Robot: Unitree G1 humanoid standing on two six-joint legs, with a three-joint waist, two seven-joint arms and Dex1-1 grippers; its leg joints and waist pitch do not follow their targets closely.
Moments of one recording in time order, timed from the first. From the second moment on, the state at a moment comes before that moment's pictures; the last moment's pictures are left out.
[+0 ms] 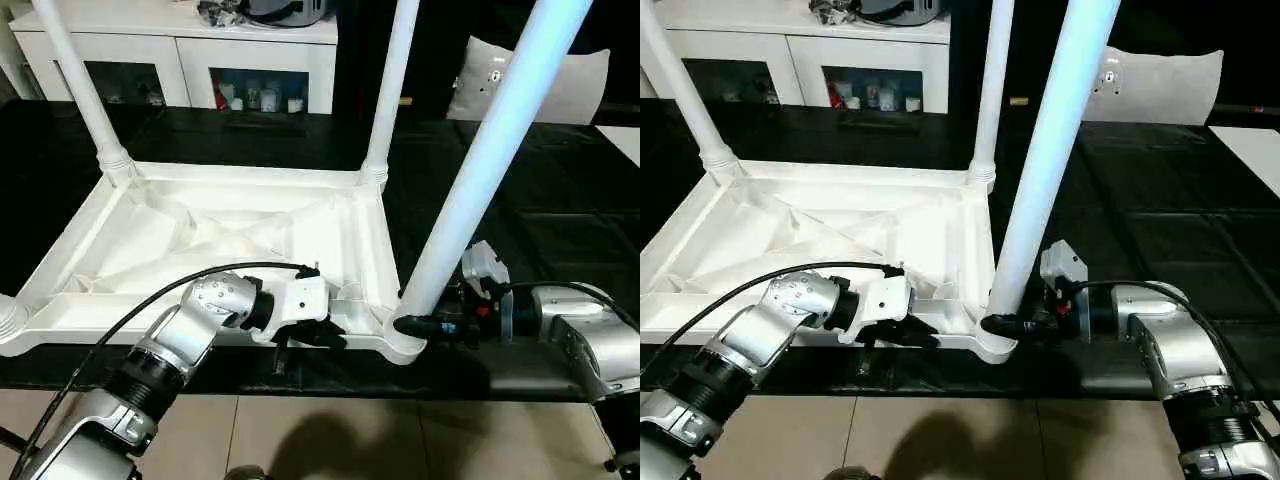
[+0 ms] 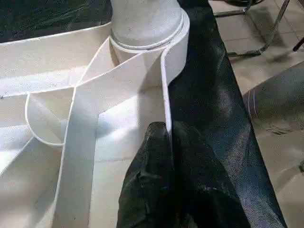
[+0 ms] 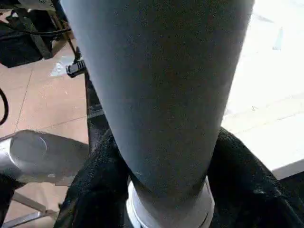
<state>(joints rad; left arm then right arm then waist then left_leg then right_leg) -0.53 0.39 -0.45 0.39 0.03 0.00 -1.22 -0.35 -0.56 0.11 0.27 0.31 0.25 1.33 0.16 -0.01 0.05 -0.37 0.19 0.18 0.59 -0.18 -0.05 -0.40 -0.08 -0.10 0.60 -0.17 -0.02</state>
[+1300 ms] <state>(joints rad) -0.62 0.14 -0.37 0.55 0.14 0.14 -0.76 -0.30 -0.15 -0.07 0.13 0.18 0.45 0.37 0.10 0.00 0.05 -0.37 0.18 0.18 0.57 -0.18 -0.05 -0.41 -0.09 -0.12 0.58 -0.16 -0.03</state>
